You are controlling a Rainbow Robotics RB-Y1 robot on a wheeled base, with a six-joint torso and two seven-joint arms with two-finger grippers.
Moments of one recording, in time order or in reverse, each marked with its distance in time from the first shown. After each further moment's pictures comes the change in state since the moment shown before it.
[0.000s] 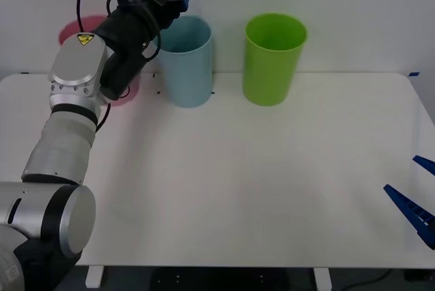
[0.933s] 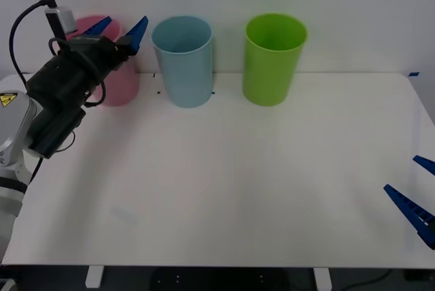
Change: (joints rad) right arm 0.000 0.000 0.000 0.000 0.000 0.000 0.000; left arm 0.474 0.224 -0.113 -0.485 0.353 -0.041 -0.109
